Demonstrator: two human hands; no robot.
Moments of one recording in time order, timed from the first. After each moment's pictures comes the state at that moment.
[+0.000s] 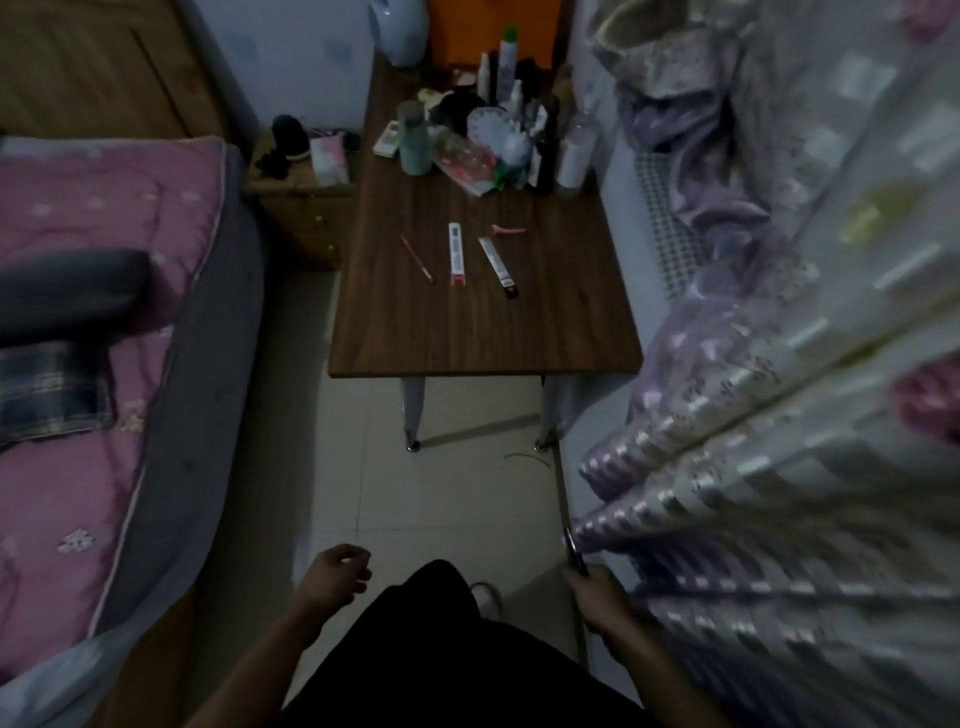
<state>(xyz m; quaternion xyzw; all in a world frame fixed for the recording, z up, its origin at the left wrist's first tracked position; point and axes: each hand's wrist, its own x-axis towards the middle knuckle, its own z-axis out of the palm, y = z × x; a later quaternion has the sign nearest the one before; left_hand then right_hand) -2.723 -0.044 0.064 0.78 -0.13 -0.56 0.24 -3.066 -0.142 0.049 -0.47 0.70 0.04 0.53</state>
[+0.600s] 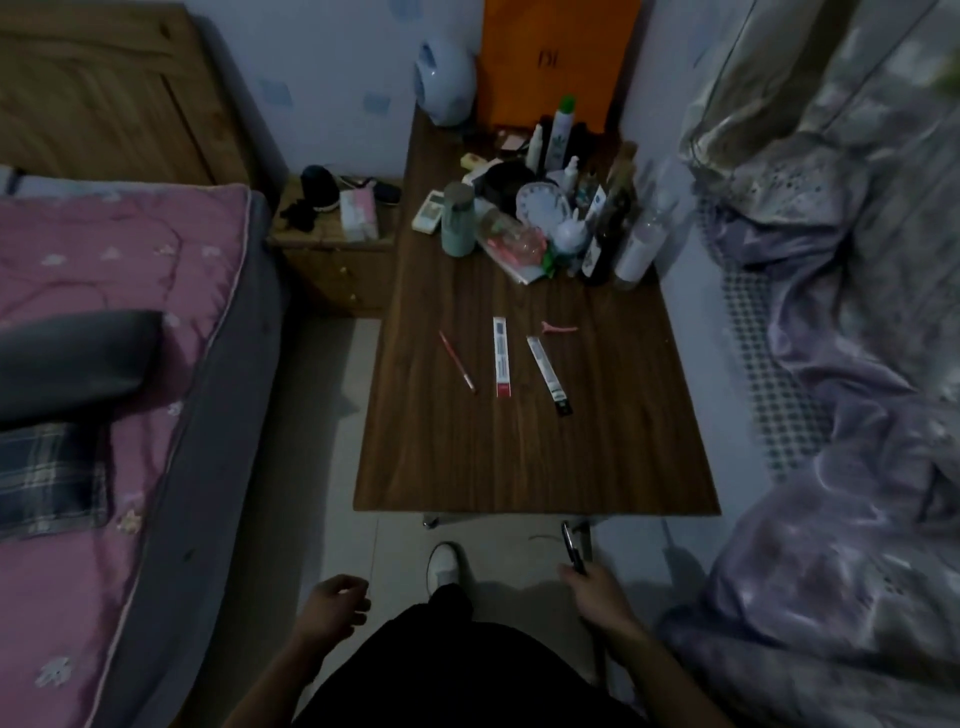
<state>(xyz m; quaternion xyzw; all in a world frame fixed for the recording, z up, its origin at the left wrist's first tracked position) -2.590 -0.207 0.054 0.79 -0.07 -0.56 0.25 -2.918 -0.356 0.048 -0.49 0.68 0.05 0.54</state>
